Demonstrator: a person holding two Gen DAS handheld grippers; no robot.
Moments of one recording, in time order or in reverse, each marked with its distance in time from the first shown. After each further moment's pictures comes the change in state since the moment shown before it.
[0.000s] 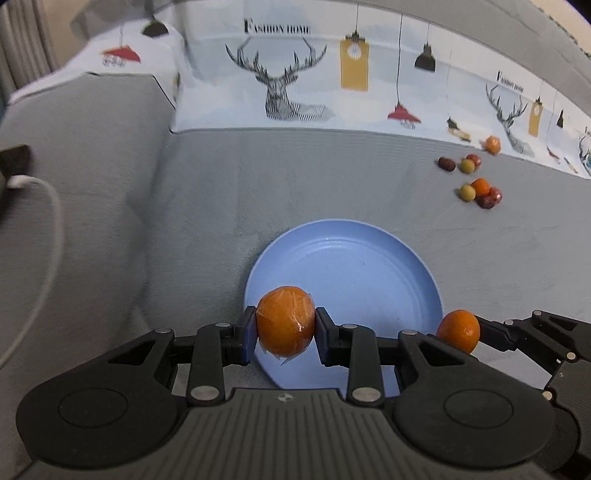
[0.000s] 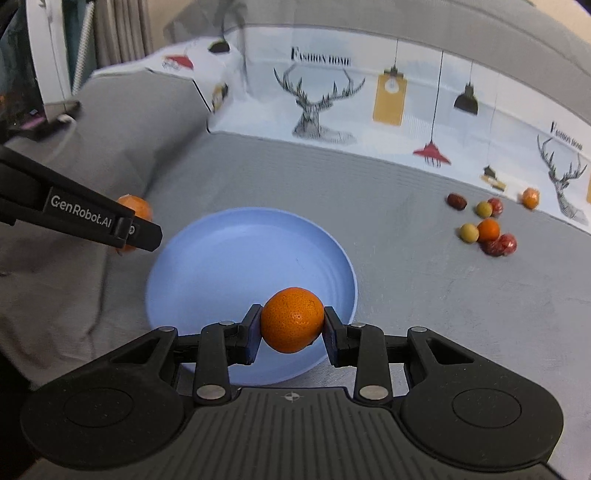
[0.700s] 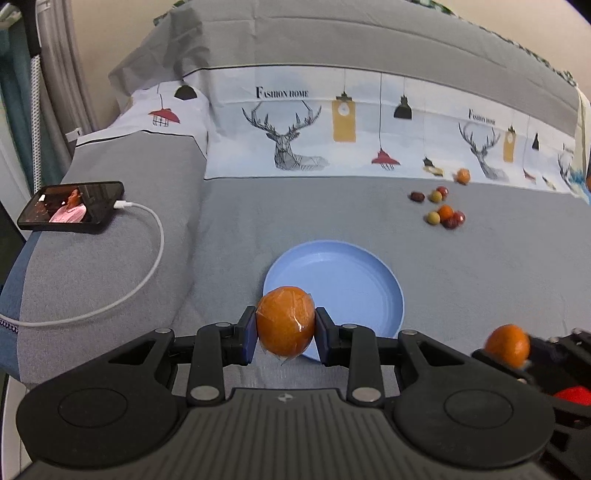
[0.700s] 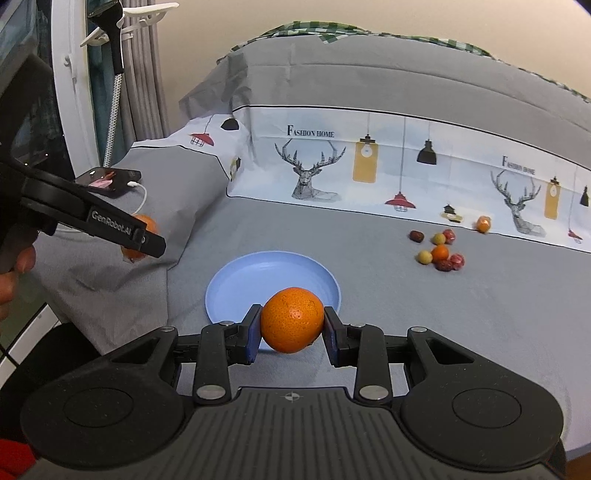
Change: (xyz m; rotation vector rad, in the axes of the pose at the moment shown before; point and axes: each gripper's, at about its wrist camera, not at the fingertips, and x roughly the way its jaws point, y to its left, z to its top) left arm -0.140 -0.009 -0.046 0.001 -0.161 0.039; right arm -0.159 0.010 -0.043 0.048 -0.206 0.013
